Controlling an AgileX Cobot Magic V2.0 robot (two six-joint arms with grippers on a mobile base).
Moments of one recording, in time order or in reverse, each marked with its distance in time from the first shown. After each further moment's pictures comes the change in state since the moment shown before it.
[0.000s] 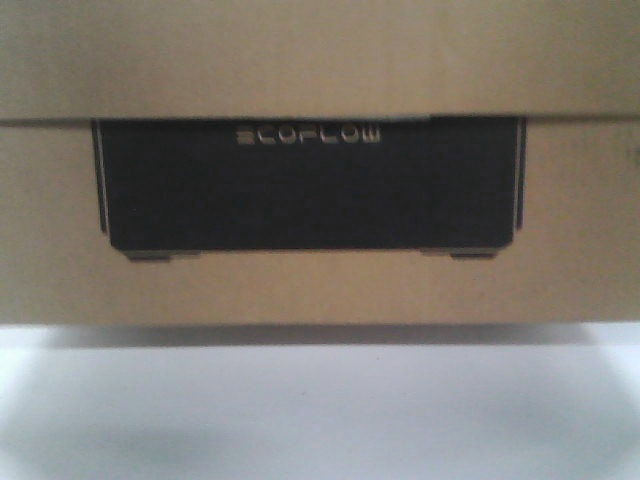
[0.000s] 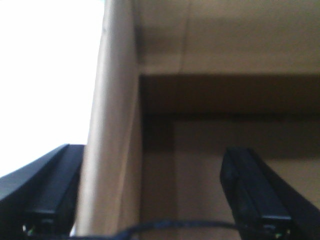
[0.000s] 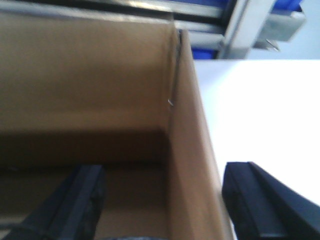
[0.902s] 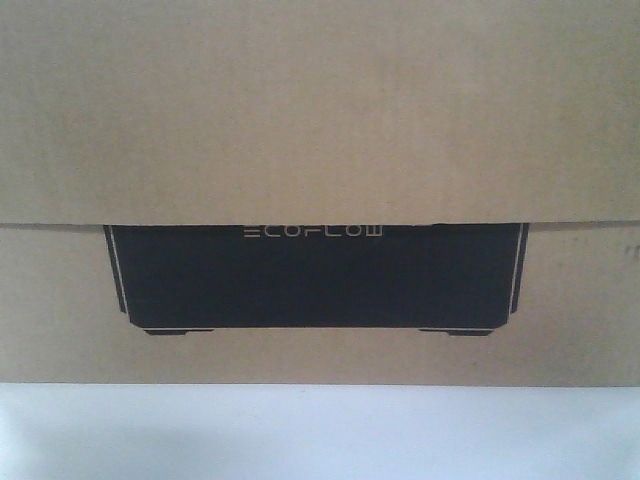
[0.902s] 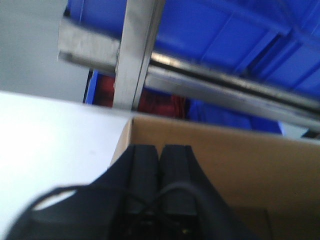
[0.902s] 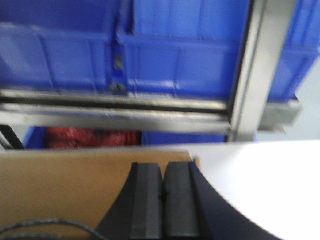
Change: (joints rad) left arm 0.123 -0.181 -0.082 -0.185 -0.151 0.048; right arm -0.034 -0.145 -0.006 -0.015 -0.184 0.000
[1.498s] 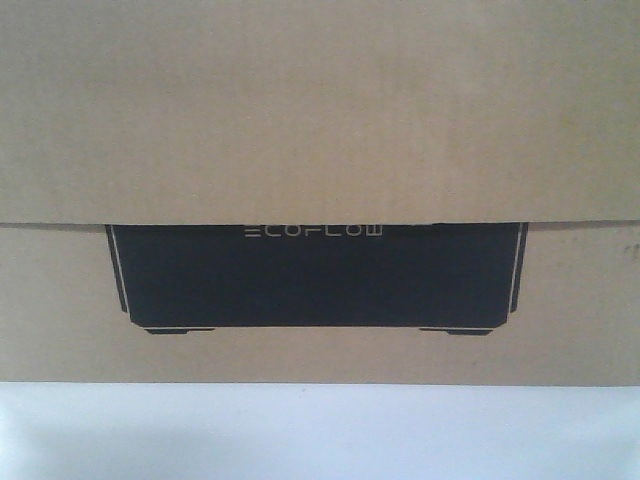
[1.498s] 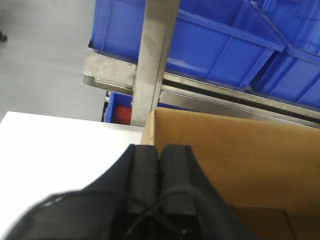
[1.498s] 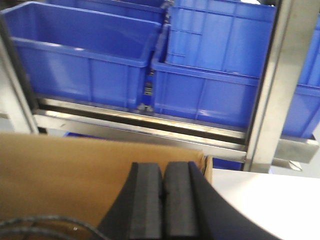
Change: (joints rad) left arm 0.000 -0.363 0.433 0.091 -0.219 0.002; right arm 0.000 -0.304 0.361 0.016 -0.243 -0.079
